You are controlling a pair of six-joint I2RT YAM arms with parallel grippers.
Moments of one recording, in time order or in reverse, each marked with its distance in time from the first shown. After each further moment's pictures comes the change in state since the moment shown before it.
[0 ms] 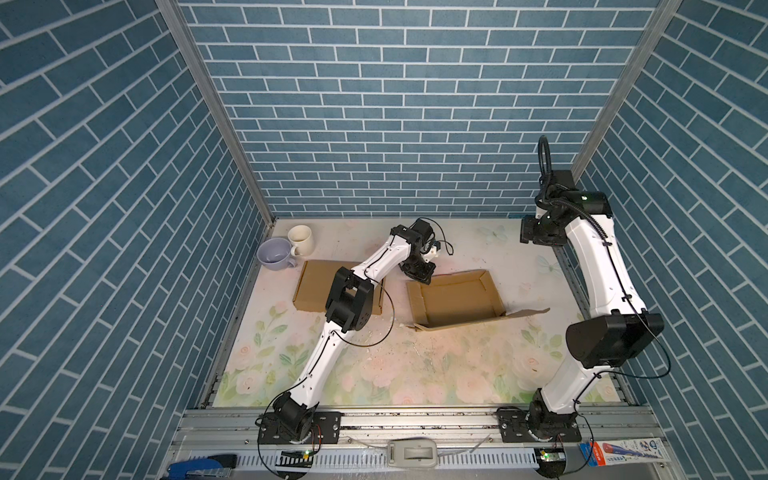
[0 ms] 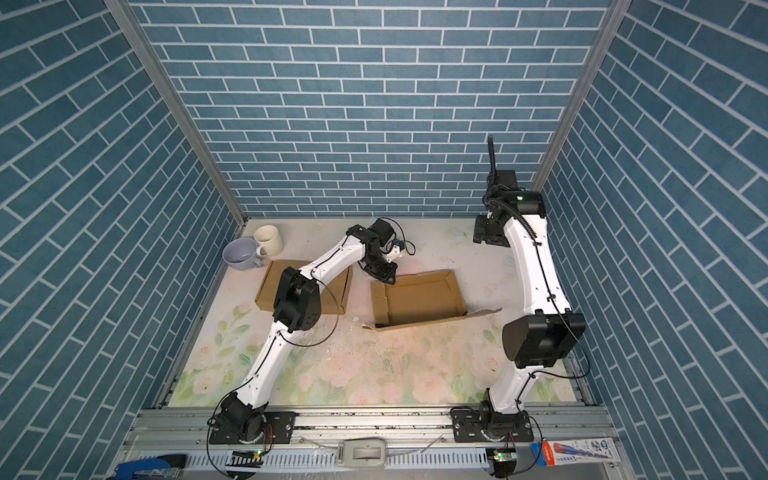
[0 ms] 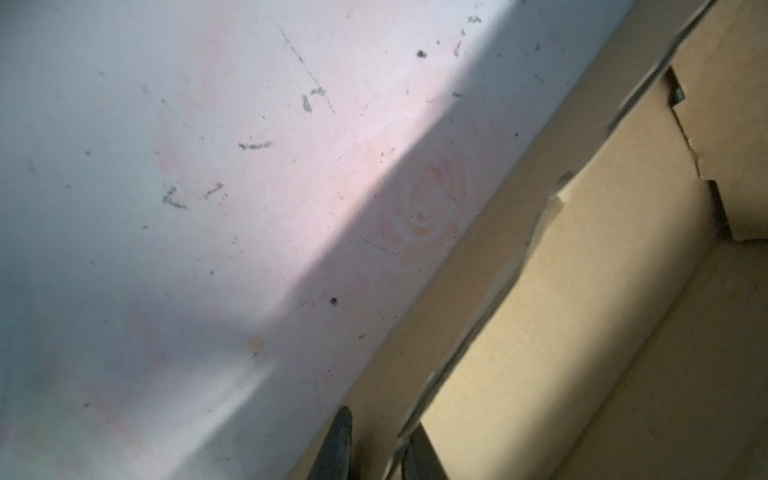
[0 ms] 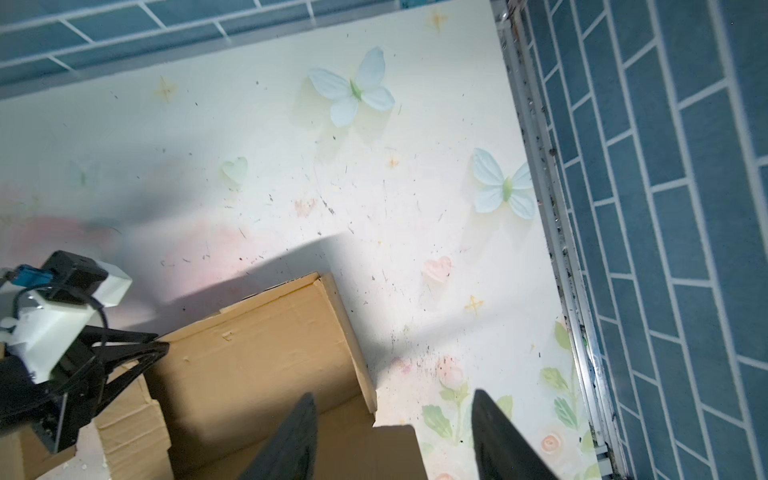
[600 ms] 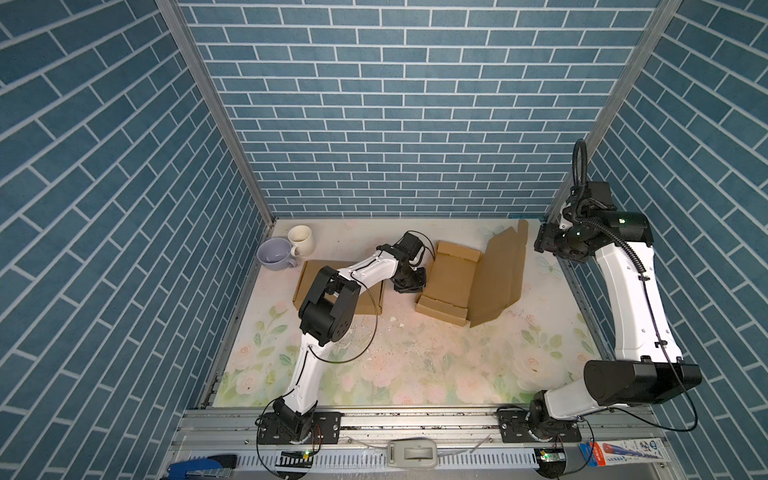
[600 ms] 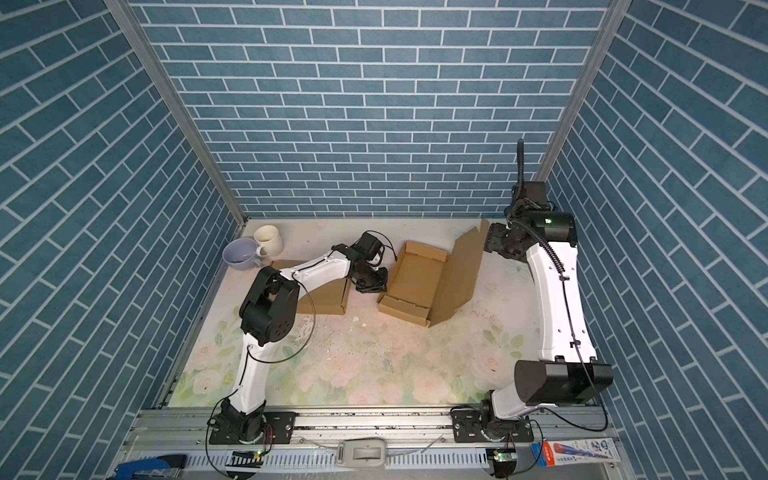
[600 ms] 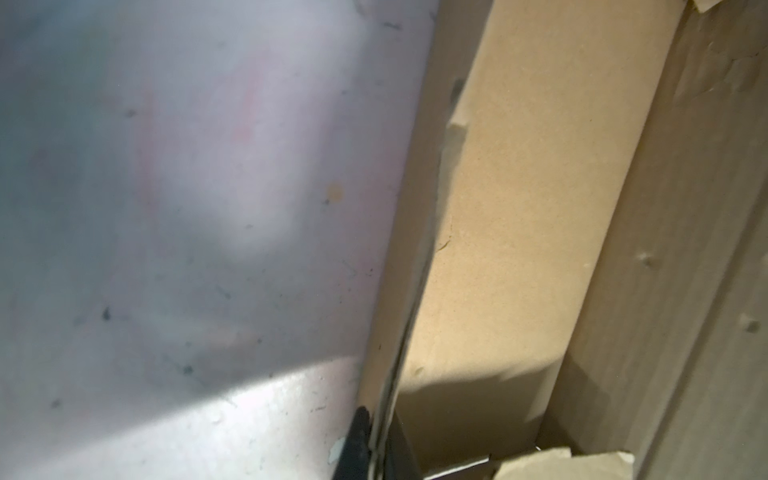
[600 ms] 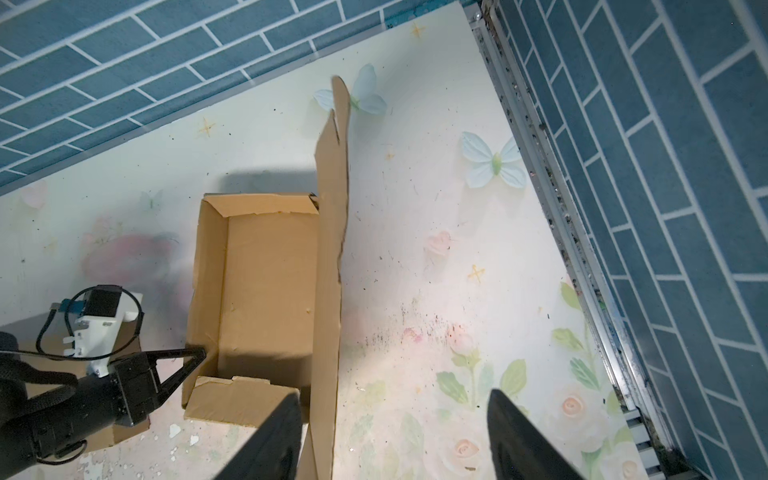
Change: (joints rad) left arm -0.010 -0.346 -0.661 0.480 -0.031 -0.628; right arm -0.084 -0.231 -0.181 0.016 -0.113 0.058
